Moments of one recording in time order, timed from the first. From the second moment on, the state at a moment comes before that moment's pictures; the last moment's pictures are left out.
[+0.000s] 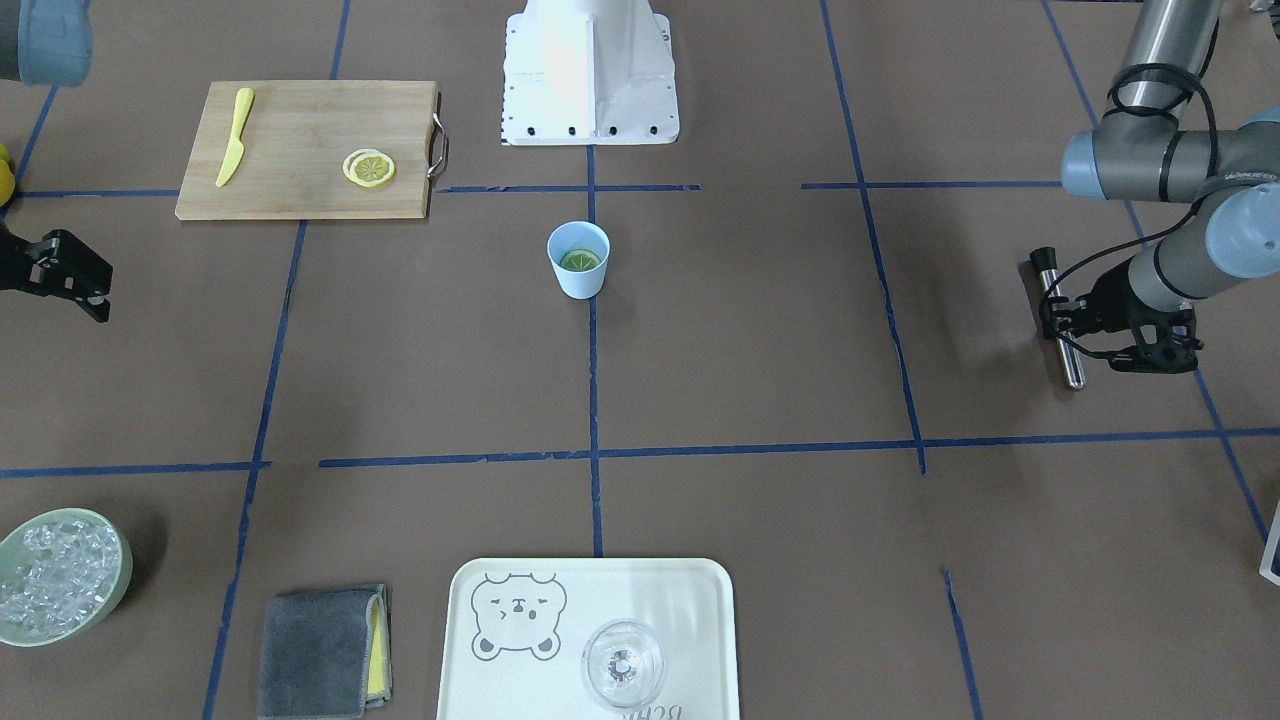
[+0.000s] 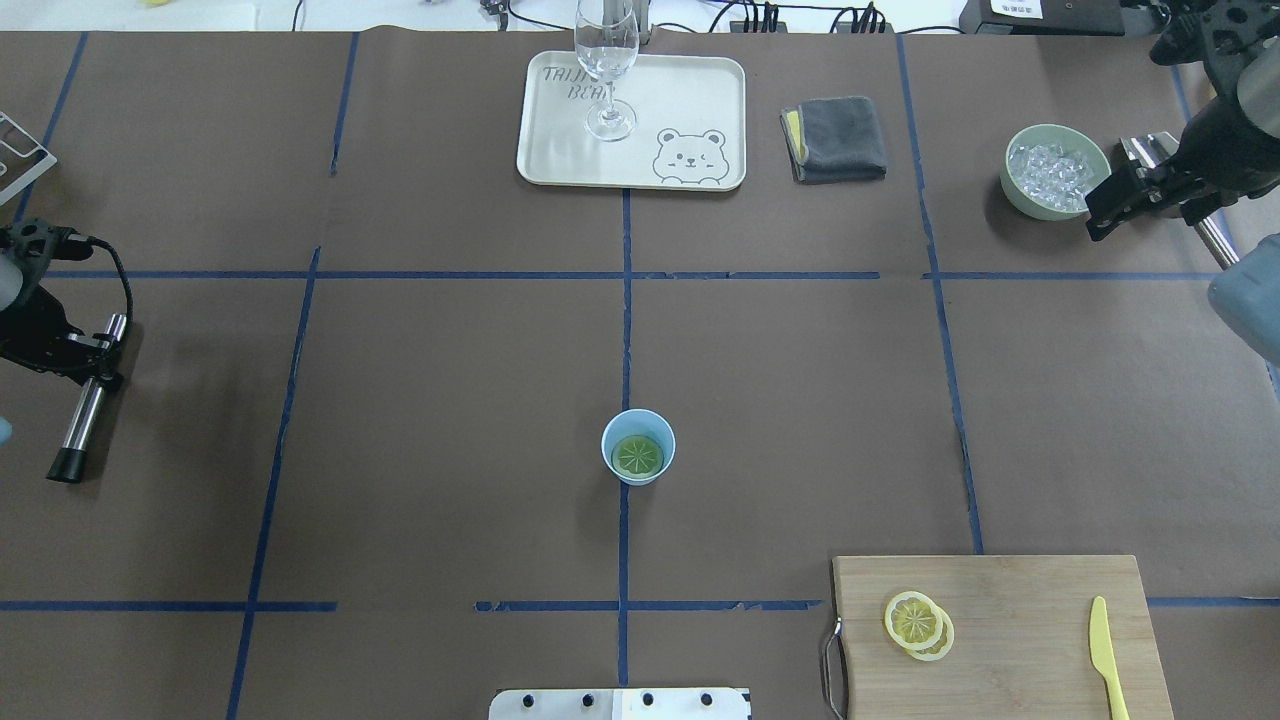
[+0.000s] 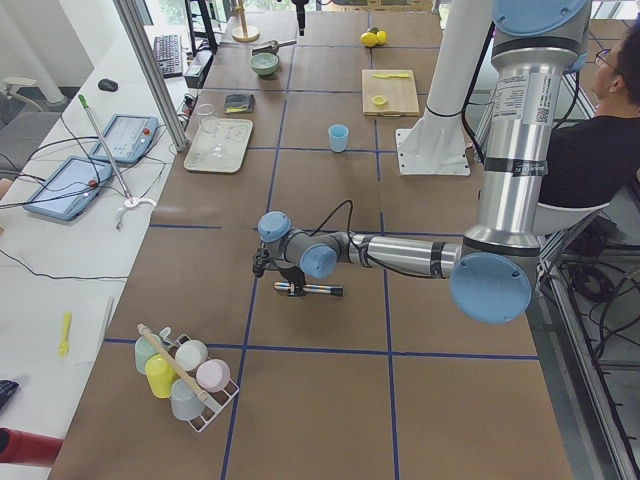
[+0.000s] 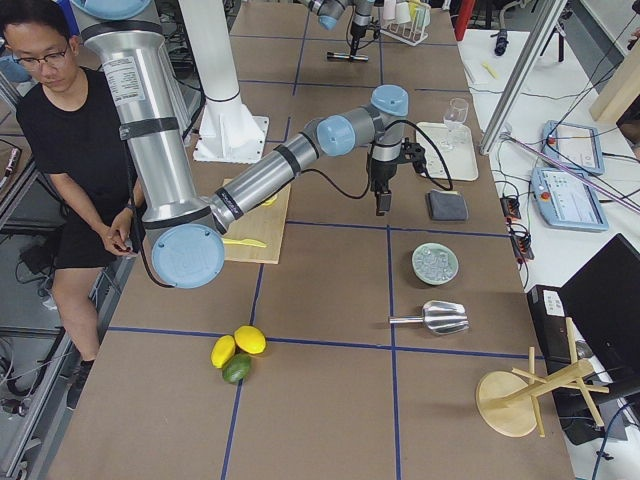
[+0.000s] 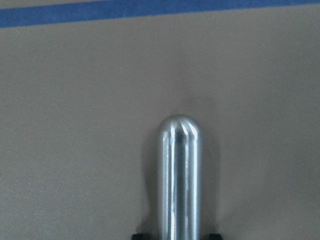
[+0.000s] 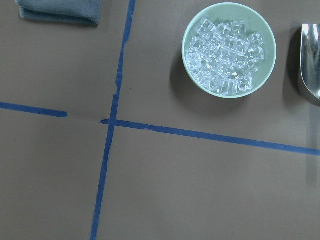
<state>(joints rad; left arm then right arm) -1.01 -1.64 -1.49 -1.93 -2.31 -0.56 1.14 -1.33 1.96 -1.82 2.18 0.43</state>
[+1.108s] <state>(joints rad) -1.00 -1.73 -1.94 -1.95 -1.88 -0.64 1.33 -1.49 1.96 -1.82 2.25 0.23</state>
